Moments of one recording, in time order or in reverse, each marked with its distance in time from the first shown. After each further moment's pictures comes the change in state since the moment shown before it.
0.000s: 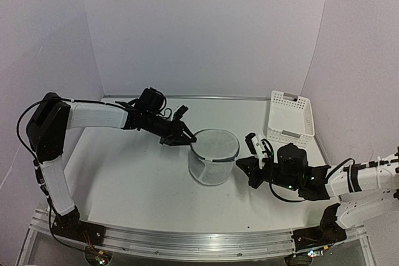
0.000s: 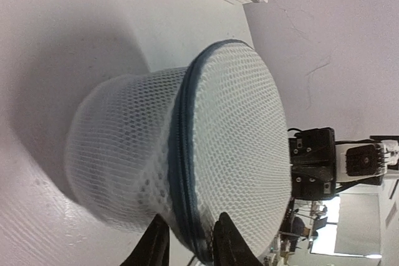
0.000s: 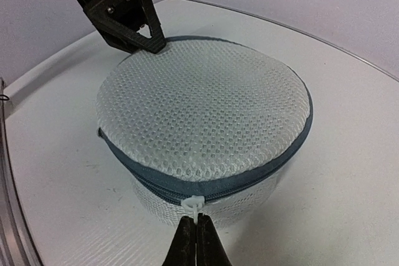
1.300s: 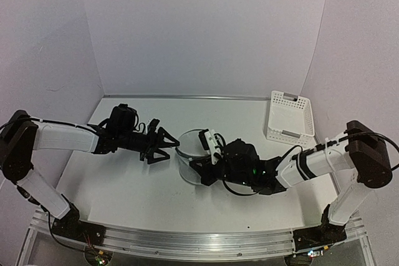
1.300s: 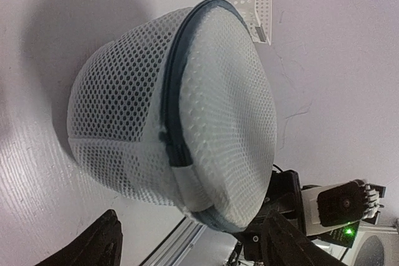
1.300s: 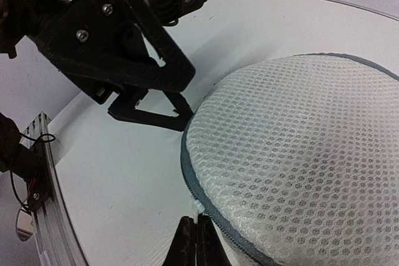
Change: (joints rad) left arm 0.045 -0.344 -0.484 0.286 -0.100 -0.387; right arm 0.166 0.520 0.409 0.110 -0.017 0.297
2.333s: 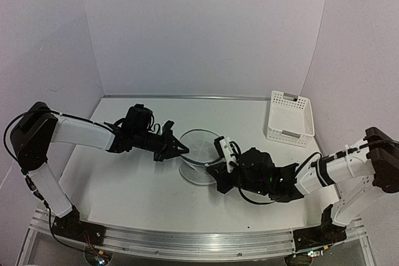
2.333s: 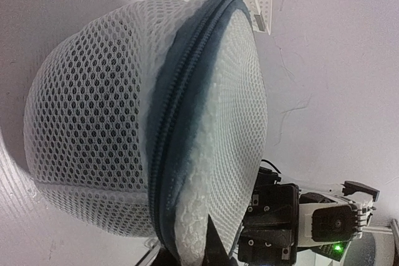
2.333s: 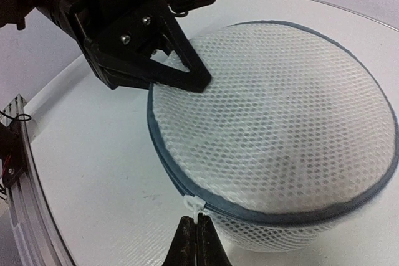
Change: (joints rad) left arm -0.079 0.176 0.121 0.080 0.006 -0.083; right arm 0.032 -0.158 -0.151 -0.066 0.121 -0.050
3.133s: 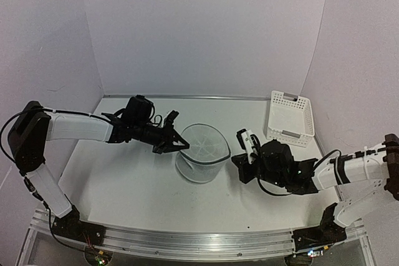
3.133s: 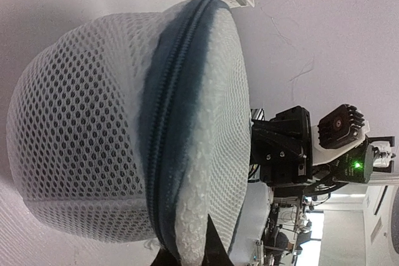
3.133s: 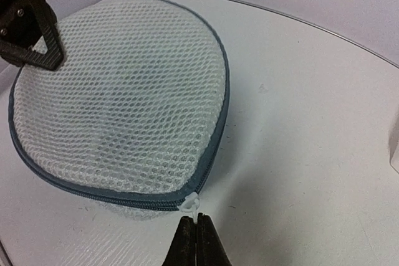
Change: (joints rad) left arm 0.010 -0.027 0.095 -0.163 0.055 0.285; right arm -0.171 -0.192 -0.126 -0.110 0.059 -0.152
